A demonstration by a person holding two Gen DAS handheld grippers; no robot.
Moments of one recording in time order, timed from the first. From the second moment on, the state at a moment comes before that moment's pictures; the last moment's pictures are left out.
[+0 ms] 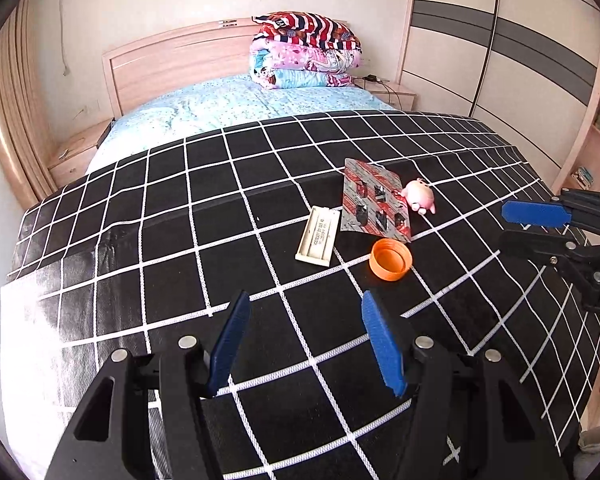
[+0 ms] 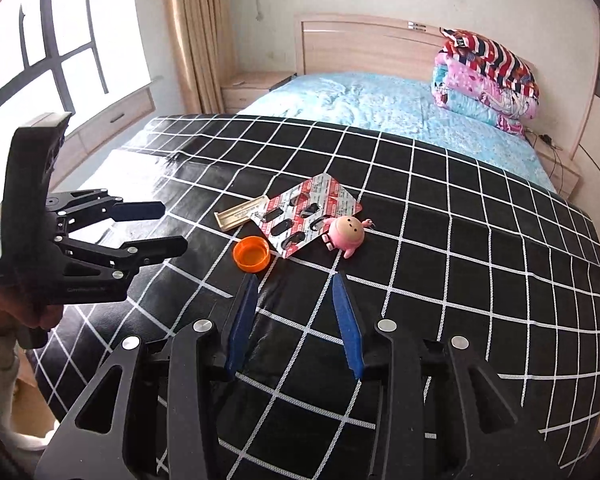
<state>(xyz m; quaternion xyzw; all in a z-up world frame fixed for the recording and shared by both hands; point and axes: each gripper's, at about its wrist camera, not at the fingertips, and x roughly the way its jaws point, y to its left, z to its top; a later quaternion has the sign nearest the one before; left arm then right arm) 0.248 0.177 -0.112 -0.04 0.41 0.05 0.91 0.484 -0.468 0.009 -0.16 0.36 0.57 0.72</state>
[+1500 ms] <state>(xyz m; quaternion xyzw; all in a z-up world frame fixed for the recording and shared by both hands) 0.213 0.143 -0.079 0.02 0.37 0.04 0.93 0.491 -0.477 0.002 -0.13 0.38 0.55 0.73</state>
